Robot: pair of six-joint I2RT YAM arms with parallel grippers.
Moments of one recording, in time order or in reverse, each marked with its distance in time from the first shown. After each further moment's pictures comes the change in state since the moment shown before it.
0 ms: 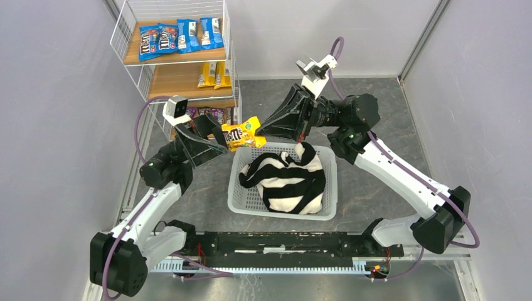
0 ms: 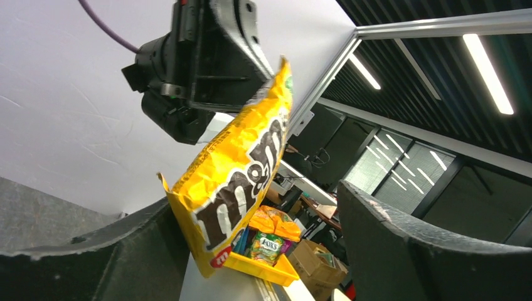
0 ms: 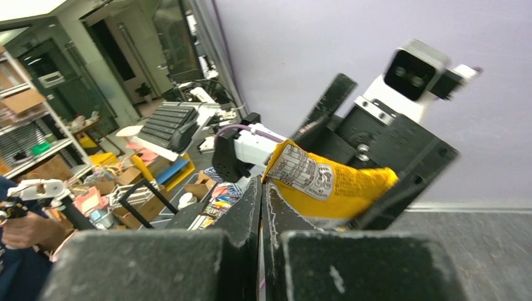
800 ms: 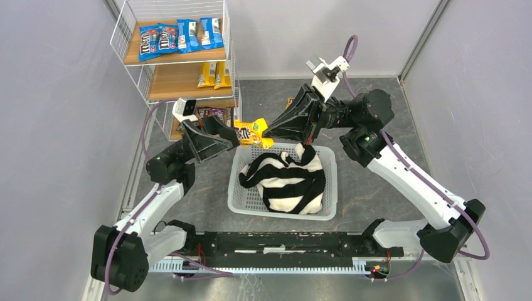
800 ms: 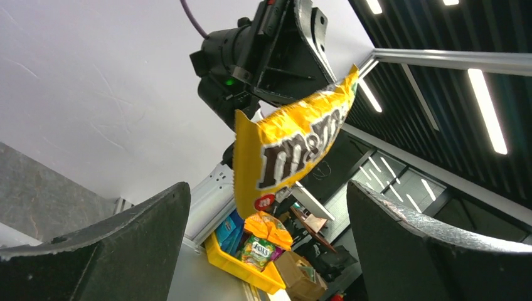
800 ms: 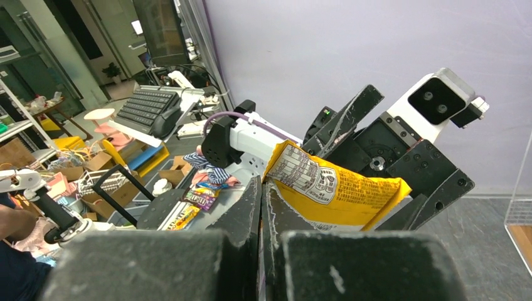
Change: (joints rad) left arm 0.003 0.048 -0.047 -0.051 -0.006 0.002; right arm -0.034 -0.095 0.020 -0.249 -0.019 -0.178
